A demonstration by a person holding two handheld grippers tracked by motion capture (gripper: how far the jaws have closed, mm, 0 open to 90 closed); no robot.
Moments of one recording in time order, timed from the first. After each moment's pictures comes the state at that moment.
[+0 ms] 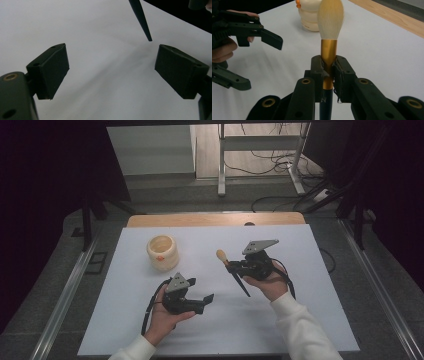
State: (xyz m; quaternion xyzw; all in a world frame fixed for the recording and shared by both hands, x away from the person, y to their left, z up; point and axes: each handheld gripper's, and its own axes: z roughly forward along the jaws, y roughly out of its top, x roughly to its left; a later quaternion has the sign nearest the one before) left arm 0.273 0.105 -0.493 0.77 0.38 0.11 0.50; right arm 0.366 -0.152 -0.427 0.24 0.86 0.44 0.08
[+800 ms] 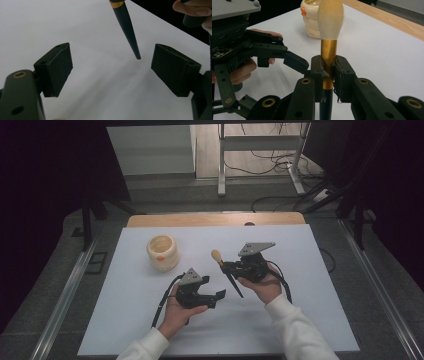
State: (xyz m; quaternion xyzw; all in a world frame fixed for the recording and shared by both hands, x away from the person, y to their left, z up) left arm 0.293 0.077 -0.497 0.77 0.38 0.07 0.51; right arm 0.360 -0.140 -0.431 0.24 0.85 0.46 0.08
